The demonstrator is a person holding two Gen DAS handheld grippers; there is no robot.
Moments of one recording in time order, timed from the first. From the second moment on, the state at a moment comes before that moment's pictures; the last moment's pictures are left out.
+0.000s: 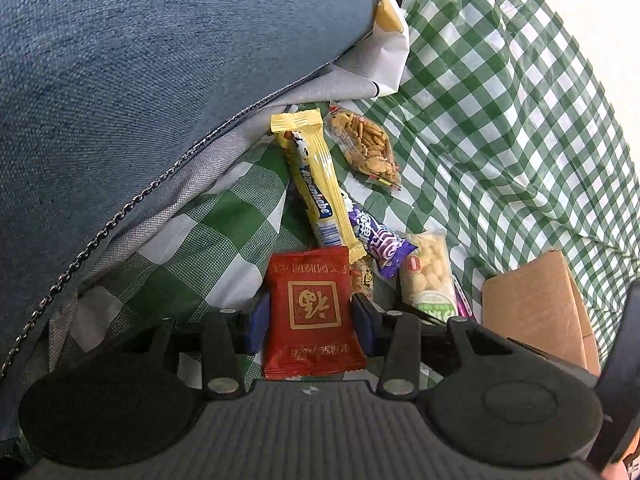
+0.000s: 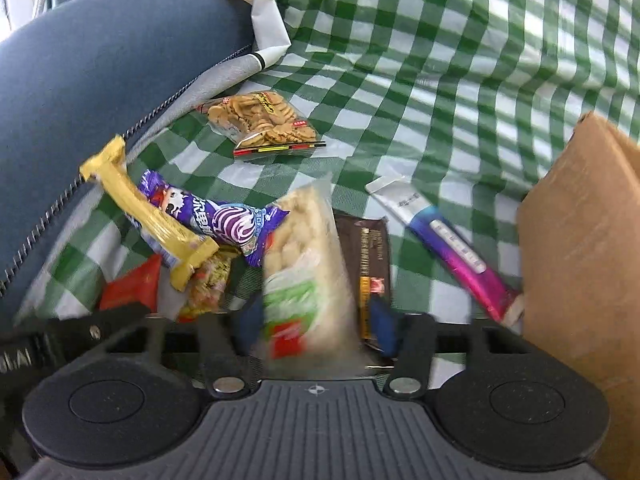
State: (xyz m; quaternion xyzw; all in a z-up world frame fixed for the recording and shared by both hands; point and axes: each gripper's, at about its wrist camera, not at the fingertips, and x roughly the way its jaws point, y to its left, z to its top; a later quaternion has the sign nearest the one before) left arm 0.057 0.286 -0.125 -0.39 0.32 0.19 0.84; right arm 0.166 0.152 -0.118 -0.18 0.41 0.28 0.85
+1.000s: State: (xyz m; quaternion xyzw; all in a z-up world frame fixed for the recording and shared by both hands) left arm 0.050 0.222 -0.120 -0.28 0.36 0.14 0.88; right arm 0.048 0.014 -0.108 -0.08 0.42 0.32 0.84
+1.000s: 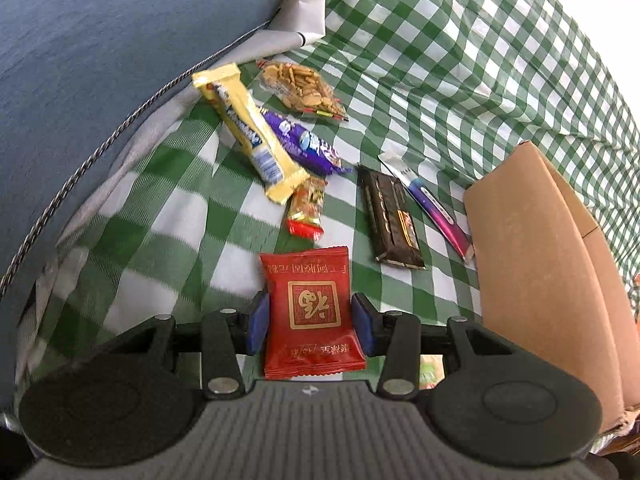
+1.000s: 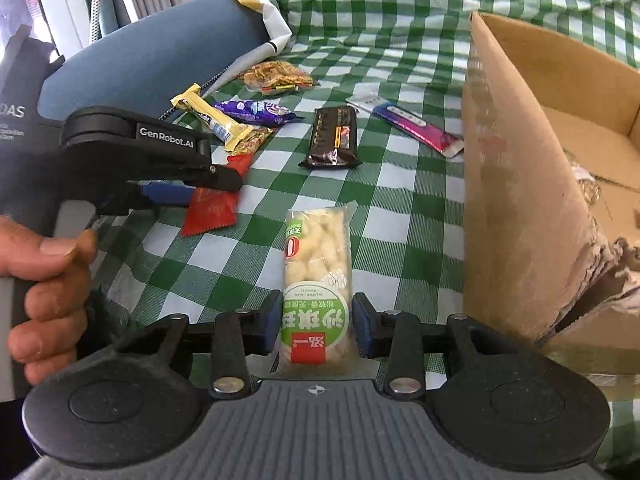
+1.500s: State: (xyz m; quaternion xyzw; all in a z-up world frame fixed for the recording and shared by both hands) left arm 0.024 0.197 -0.110 -0.26 0.36 0.16 0.88; right arm 0.043 0.029 -0.123 -0.17 0.37 0.32 0.85
